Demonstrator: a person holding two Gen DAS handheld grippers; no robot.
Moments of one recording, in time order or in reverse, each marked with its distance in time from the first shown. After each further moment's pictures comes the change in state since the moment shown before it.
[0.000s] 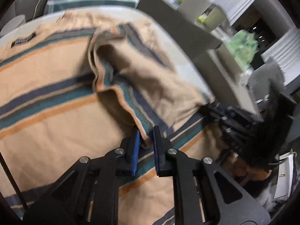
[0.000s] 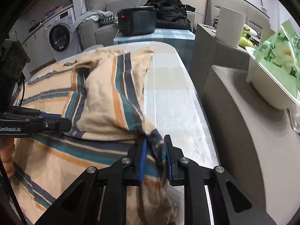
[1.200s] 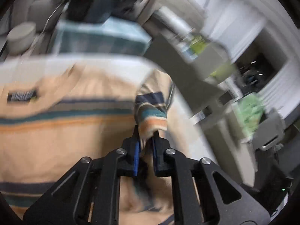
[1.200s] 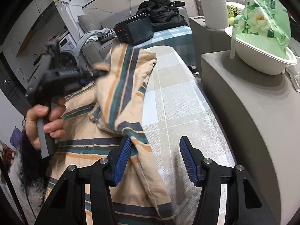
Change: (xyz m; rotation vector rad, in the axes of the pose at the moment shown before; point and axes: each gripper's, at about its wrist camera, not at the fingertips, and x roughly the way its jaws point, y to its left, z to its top) left arm 0.005 0.054 0.109 -0.125 -0.254 -0.029; right arm -0.038 -0.024 -0.022 0.222 -0.031 0.195
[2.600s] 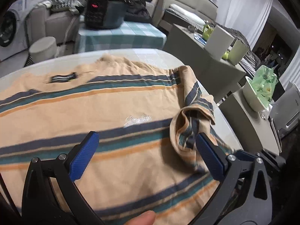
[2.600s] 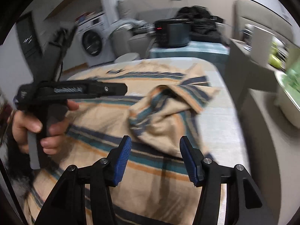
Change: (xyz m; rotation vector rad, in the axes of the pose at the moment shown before) left arm -0.051 -0.032 -0.054 0.111 -0.037 0.215; right arm 0.004 0.052 0.007 -0.266 -0.025 0.054
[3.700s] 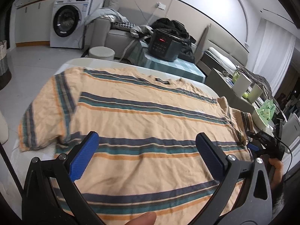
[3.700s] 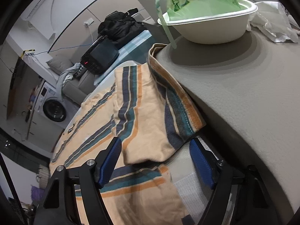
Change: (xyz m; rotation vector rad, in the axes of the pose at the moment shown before) left arm -0.225 0.110 -0.156 -0.236 -0.295 0.213; right arm 0.010 -0.103 -0.020 0.674 -0.061 -0.091
